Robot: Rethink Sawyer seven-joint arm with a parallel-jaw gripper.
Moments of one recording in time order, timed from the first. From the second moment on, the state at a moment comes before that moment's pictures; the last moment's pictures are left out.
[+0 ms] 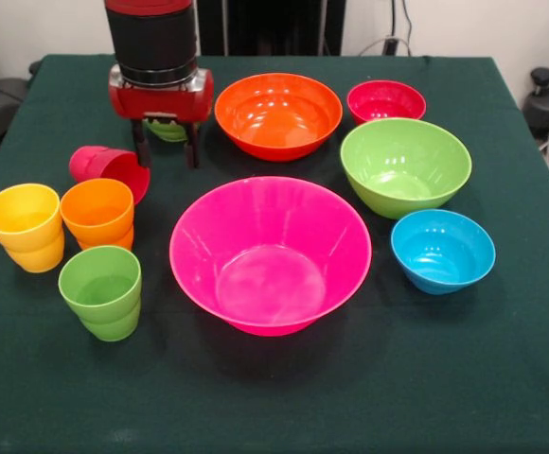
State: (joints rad) arm -0.74 -0.56 0.43 1.63 -0.61 0.55 1.86
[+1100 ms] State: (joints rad) arm -0.75 -0.58 0.54 1.61 -0.61 0.75 1.86
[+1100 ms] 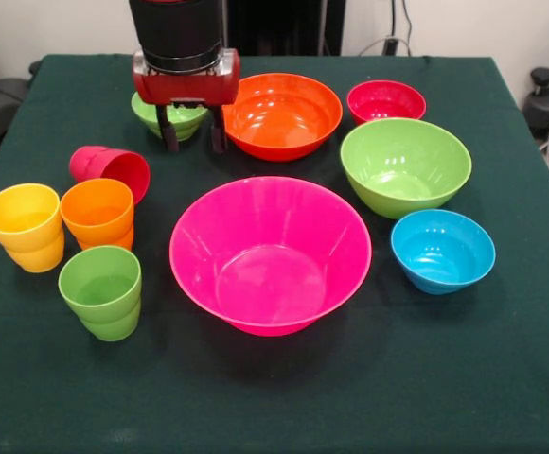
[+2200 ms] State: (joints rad) arm -0.76 -0.57 0.62 1.48 -0.61 0.87 1.73
